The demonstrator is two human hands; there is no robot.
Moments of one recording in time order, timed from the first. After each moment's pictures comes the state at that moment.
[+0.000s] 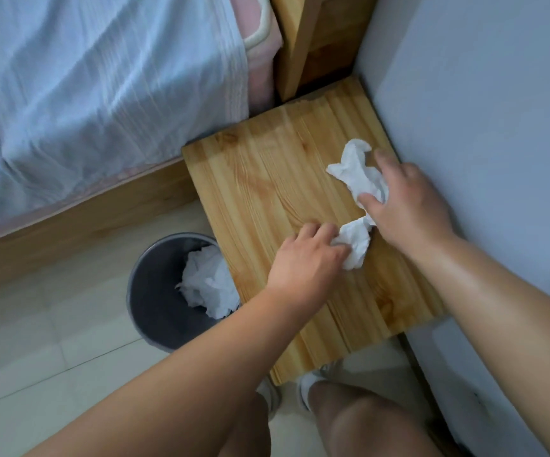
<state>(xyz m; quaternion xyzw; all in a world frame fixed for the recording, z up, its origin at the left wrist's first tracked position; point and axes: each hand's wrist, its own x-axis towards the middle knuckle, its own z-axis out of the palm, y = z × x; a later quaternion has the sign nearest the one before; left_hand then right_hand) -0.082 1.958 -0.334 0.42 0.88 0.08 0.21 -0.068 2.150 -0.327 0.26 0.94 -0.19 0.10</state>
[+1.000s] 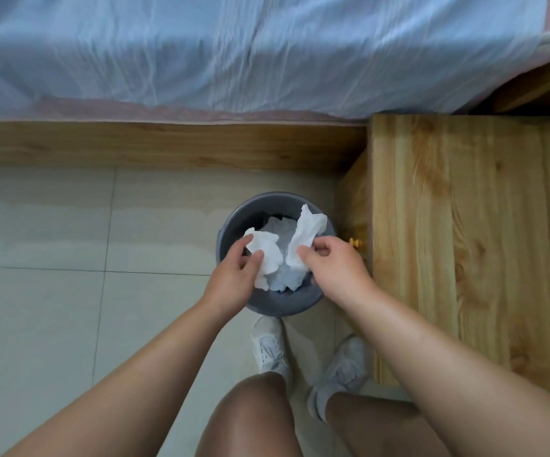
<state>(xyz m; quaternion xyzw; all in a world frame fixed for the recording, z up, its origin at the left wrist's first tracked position) -0.066 1.650 -0.393 -0.25 0.78 0.49 0.30 -0.087 1.845 -0.376 0.25 0.79 -0.47 0.31</state>
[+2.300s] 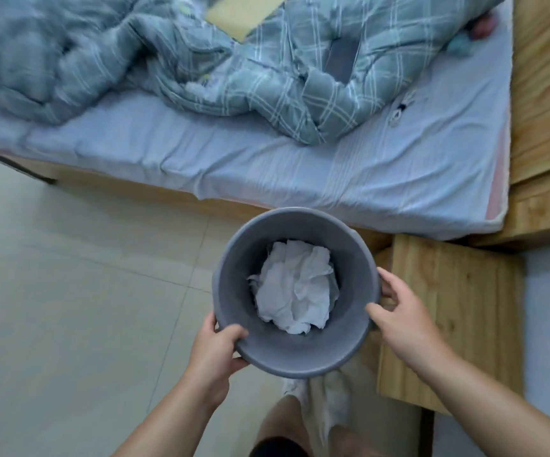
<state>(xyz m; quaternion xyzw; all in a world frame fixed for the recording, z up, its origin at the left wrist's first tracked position) 0.000 1.547 -0.077 -0.52 0.53 0.65 0.16 -0.093 1.827 -0.070 0.19 0.79 -0.53 0.27</state>
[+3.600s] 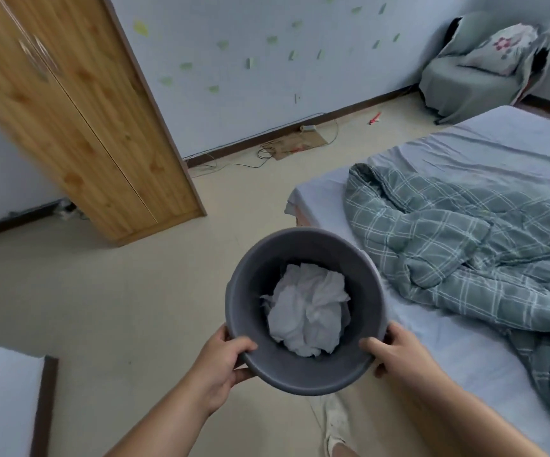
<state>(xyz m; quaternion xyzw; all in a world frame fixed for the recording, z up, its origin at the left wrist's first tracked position) 0.069 0.883 0.131 -0.57 0.38 0.71 -0.18 -0.217 1.031 0.113 -0.27 0.77 -0.38 0.45</state>
